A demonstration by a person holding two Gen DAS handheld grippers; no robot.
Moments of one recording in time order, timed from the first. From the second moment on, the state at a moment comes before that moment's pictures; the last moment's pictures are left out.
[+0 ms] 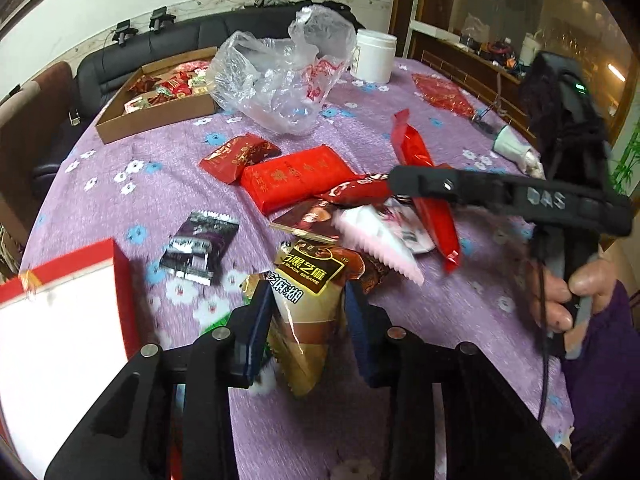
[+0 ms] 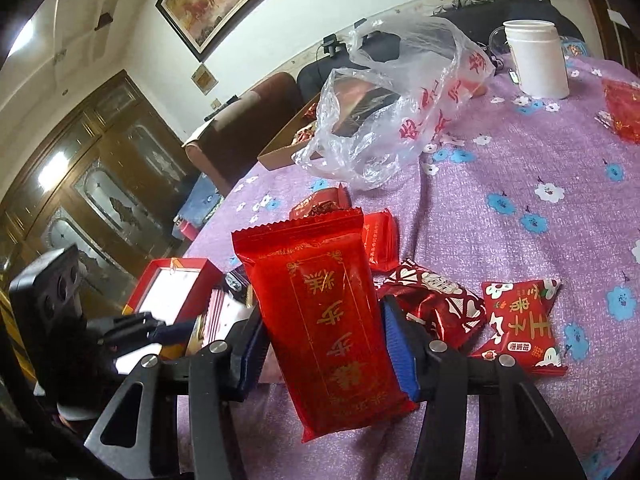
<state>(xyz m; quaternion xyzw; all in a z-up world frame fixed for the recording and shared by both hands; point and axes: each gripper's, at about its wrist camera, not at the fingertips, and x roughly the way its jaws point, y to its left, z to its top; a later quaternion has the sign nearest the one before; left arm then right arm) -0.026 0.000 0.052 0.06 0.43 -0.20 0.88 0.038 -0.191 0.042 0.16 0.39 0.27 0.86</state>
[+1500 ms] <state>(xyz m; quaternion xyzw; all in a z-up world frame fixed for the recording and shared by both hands) -0.148 0.215 0.064 -0.07 0.38 0.03 0.92 -0.014 0.064 0.027 0.18 0.47 0.49 0.71</state>
